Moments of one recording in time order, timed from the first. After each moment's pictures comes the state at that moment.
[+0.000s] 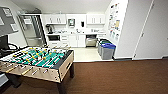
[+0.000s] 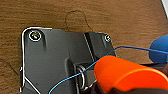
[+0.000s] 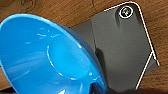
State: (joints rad) left arm 1.53 2.60 -2.17 0.83 -0.27 -0.71; right arm -1.53 2.77 -2.38 -0.61 0.17 0.78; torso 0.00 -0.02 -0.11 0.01
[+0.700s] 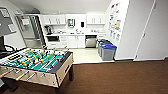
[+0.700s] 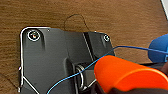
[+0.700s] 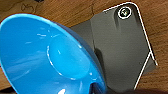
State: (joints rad) left arm 1.53 2.60 -2.17 0.83 -0.27 -0.71; right arm -1.53 2.77 -2.38 -0.61 0.17 0.78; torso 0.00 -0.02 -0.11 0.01
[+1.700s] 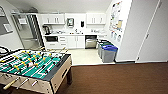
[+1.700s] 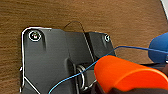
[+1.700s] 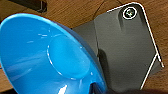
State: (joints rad) left arm 1.53 2.60 -2.18 0.83 -0.27 -0.71; right arm -1.53 2.78 -2.38 -0.61 0.17 0.78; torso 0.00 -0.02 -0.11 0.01
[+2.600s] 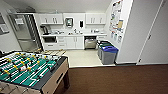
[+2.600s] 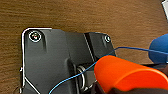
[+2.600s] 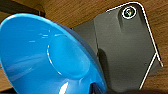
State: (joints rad) left arm 1.53 2.60 -2.18 0.83 -0.27 -0.71; right arm -1.53 2.78 -2.38 -0.61 0.17 0.78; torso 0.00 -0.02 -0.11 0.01
